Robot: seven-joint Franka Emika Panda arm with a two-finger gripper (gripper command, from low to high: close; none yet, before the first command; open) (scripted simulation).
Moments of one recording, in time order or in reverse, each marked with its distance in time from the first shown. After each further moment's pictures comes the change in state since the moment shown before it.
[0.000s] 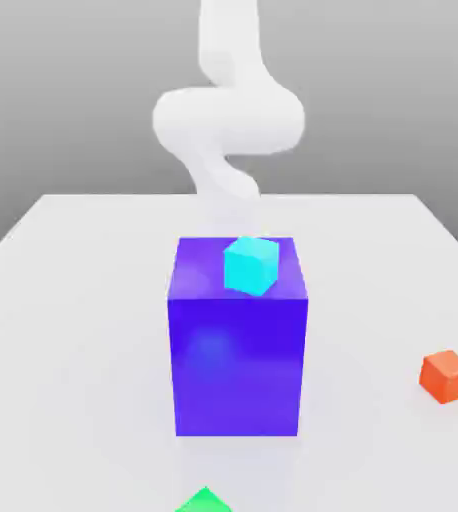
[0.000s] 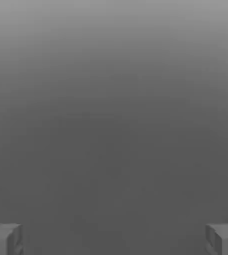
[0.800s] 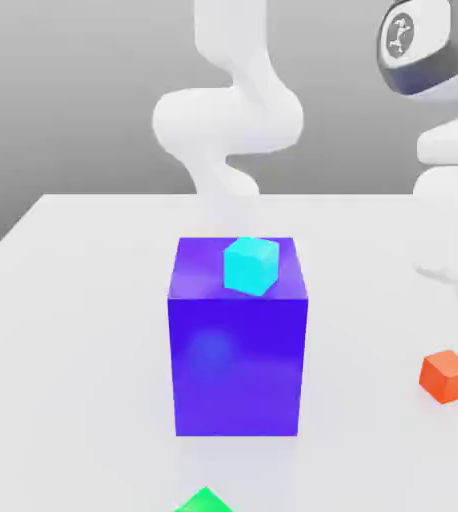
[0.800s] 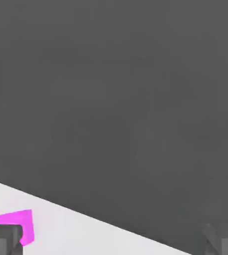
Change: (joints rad) arm 0.179 0.879 0.224 0.191 -0.171 0.142 0.149
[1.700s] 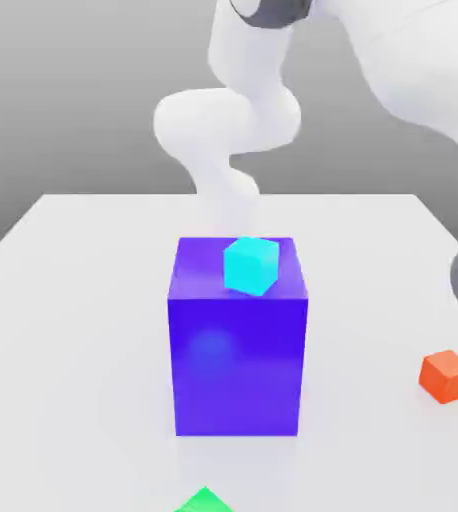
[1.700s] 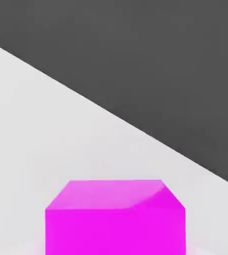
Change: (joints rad) arm 0.074 0.325 -0.018 0.036 -0.027 0.066 0.031
